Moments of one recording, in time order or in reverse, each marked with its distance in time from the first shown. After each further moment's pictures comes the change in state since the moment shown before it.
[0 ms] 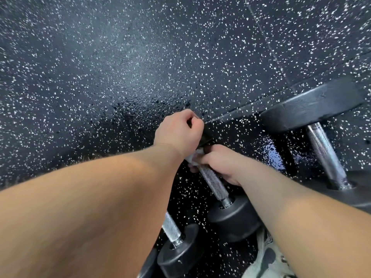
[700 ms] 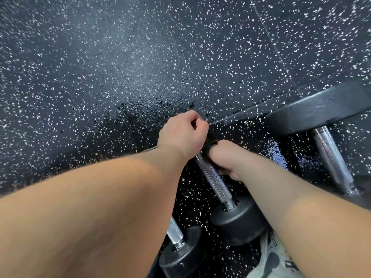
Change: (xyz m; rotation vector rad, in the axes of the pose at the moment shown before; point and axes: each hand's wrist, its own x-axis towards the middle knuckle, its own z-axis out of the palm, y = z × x) left_hand 0.002 -0.003 0.002 0.006 0.008 0.010; right_hand 0.020 -0.008 -0.003 -0.136 0.221 0.136
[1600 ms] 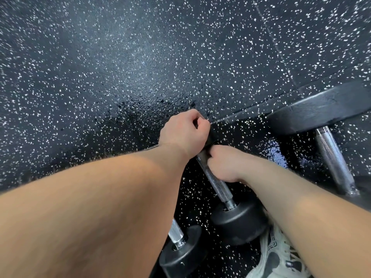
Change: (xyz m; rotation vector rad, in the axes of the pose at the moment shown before) left_hand 0.000 0.000 0.001 0.000 0.000 0.000; right_hand -0.032 -0.009 -0.009 -0.751 -0.106 -0.249
